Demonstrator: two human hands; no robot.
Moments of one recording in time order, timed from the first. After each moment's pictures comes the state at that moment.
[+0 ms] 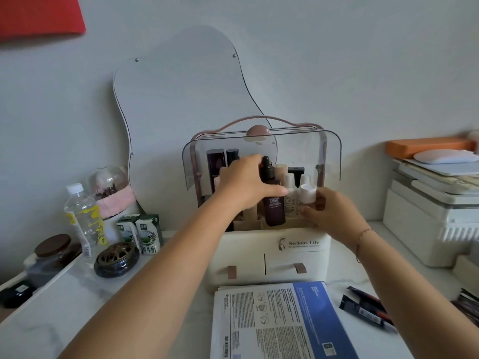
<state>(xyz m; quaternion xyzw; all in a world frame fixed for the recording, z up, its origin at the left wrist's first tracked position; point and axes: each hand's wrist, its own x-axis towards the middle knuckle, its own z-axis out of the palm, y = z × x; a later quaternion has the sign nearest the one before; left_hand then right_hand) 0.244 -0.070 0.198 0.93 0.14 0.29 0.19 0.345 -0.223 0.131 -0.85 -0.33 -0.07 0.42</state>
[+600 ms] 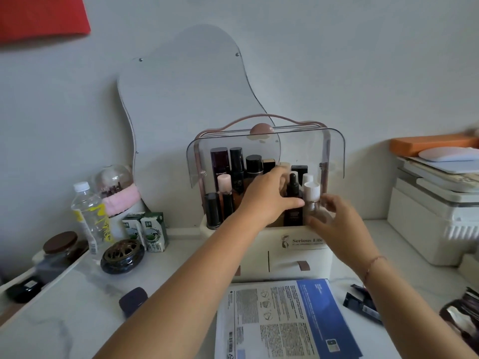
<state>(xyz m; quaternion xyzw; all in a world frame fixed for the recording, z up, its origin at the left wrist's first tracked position) 0.259 -0.090 0.165 0.93 0.08 0.26 0.26 0.316 -0.234 0.111 -0.82 -0.29 -0.09 0.49</state>
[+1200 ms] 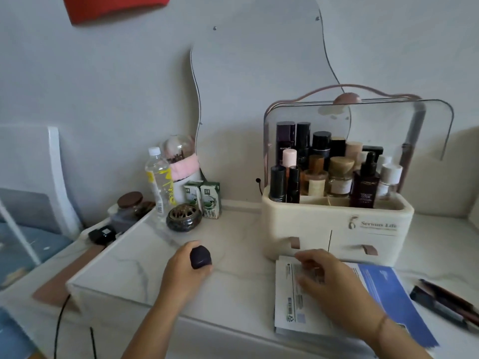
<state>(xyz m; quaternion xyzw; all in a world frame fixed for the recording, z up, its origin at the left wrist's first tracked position) 0.042 0.048 -0.009 0.80 0.42 0.30 0.32 0.203 -0.188 0.044 -0.80 -0.43 0.10 0.40</state>
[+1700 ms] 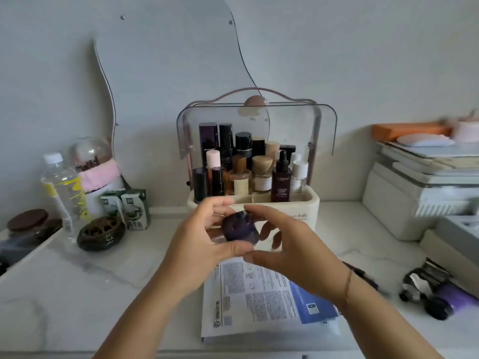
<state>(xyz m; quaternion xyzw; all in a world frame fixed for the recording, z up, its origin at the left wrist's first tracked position) 0.125 -0.075 0.096 0.83 0.06 0.30 0.47 0.221 -0.231 0.109 -0.75 -0.52 -0.02 0.40</state>
